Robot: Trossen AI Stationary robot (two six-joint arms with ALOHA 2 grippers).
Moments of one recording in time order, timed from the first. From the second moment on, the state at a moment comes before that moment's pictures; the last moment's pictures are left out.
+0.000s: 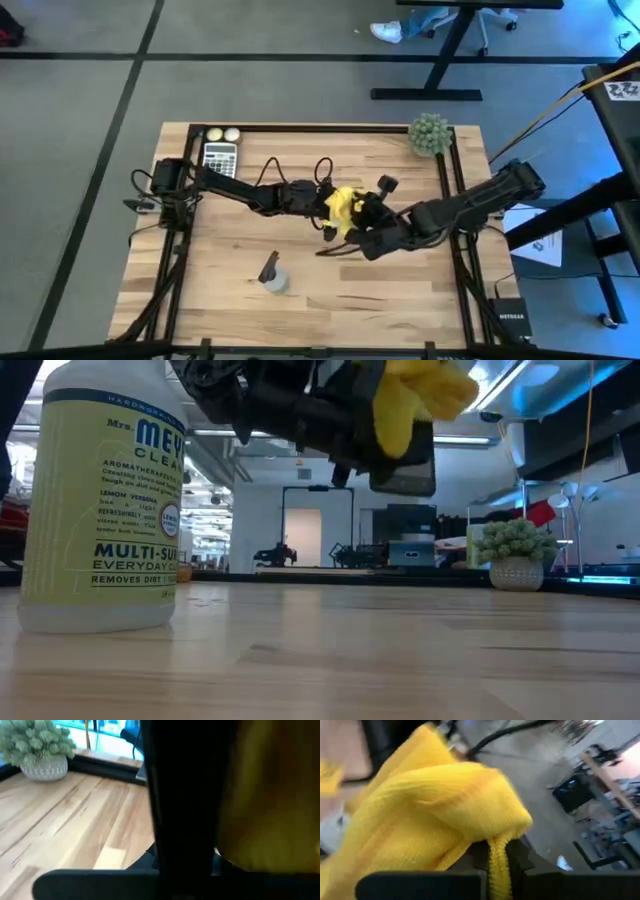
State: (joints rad) left arm -0.02 1.86 1.09 0.55 -0.04 -0.17; right arm 0.39 1.57 1.33 -0.84 0.94 0.37
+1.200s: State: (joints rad) left arm -0.02 1.85 1.10 0.55 -0.06 -0.17; right arm 0.39 1.56 1.36 -1.15 0.92 0.57
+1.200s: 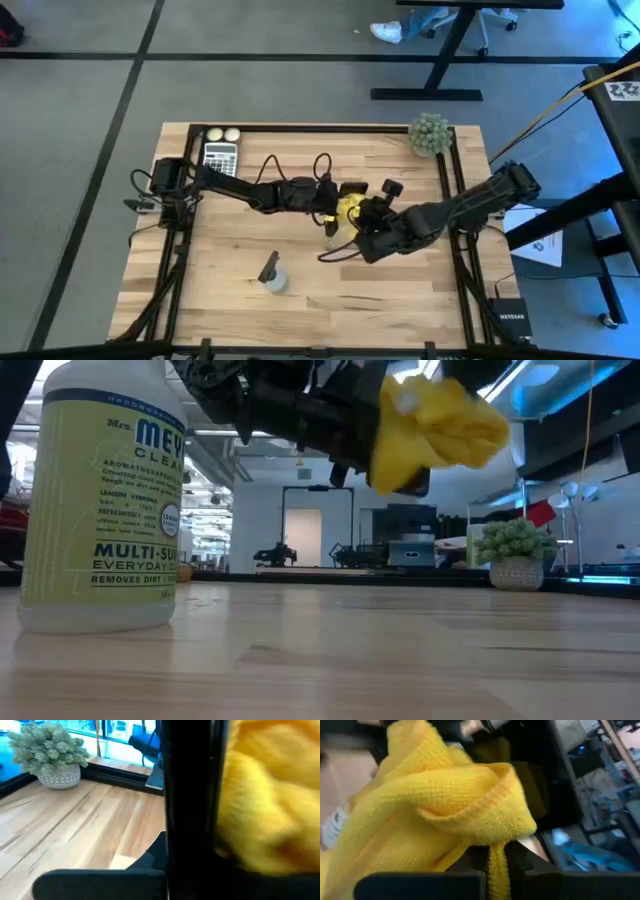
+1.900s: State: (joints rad) left arm -0.01 1.85 1.09 0.52 -0.03 -0.16; right arm 0.37 1.59 1.33 -1.06 0.77 0.50
